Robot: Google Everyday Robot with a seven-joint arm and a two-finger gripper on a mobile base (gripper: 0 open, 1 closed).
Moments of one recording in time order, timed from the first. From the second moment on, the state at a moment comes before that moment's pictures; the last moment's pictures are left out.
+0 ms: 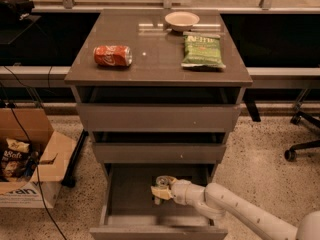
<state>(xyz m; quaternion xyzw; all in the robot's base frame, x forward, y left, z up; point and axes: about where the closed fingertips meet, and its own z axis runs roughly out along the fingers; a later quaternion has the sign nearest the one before) 0.578 -0.014 0.335 -0.30 0.76 0.37 0.44</state>
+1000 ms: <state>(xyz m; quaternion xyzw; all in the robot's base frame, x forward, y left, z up) 0.588 -0.022 0.256 -0.32 0.78 0.31 0.43</state>
